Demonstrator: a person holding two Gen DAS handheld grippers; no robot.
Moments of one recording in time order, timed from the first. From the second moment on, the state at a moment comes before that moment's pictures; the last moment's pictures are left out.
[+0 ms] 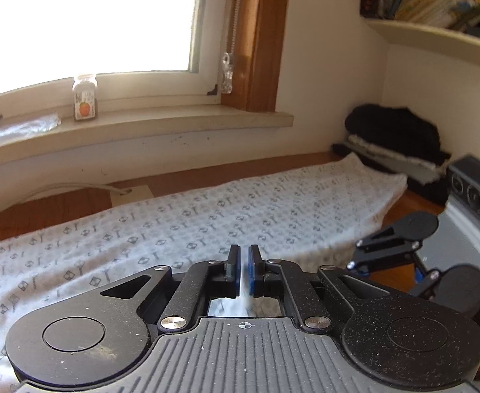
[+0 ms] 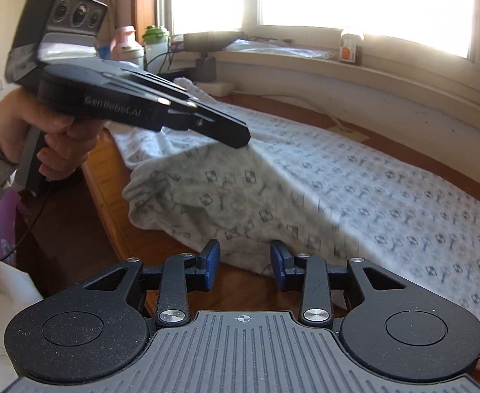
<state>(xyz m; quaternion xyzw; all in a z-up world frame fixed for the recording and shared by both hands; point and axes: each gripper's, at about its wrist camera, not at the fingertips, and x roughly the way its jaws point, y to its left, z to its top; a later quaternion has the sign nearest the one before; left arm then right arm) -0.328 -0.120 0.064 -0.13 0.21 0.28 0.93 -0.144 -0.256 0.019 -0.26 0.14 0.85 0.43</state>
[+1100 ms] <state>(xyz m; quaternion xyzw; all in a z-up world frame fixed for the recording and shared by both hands) -0.271 0.048 0.011 -0.07 0.32 0.33 0.89 -0.165 -0.274 0.033 -0.39 0.08 0.85 0.34</state>
